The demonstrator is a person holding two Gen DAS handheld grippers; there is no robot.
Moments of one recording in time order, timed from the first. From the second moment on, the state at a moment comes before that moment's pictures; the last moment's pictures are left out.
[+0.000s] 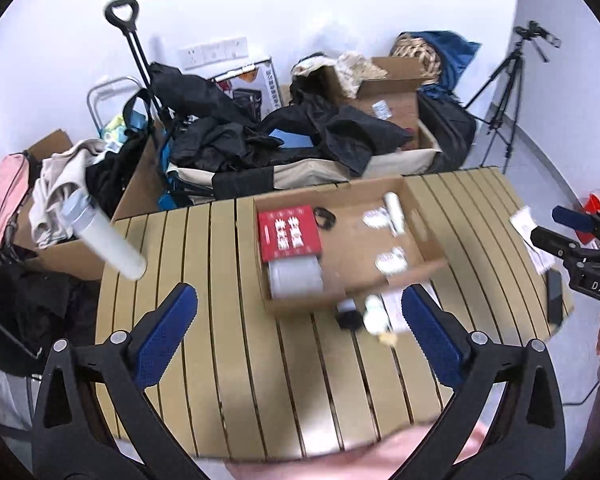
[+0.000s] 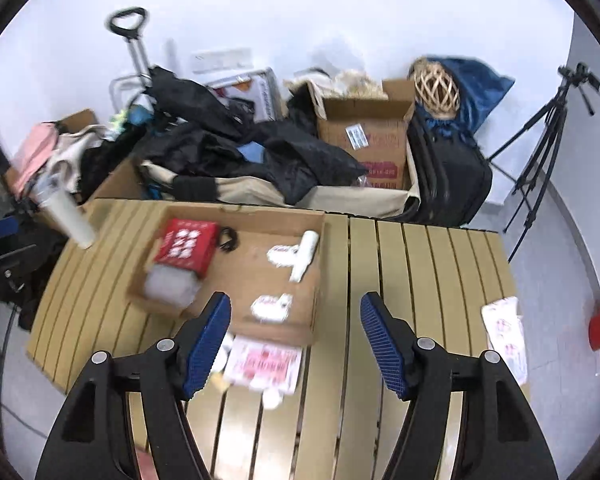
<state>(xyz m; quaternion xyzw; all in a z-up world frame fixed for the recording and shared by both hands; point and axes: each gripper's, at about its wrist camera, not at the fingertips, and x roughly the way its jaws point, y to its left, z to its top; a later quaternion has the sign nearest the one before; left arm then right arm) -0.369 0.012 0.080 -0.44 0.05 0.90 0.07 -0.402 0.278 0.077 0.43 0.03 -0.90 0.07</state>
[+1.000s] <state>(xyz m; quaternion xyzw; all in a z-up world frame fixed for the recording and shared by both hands) -0.135 -0.016 -0.059 -0.41 -0.02 0.91 0.10 -0.121 0.270 -0.060 0.38 -0.03 -0.92 0.10</state>
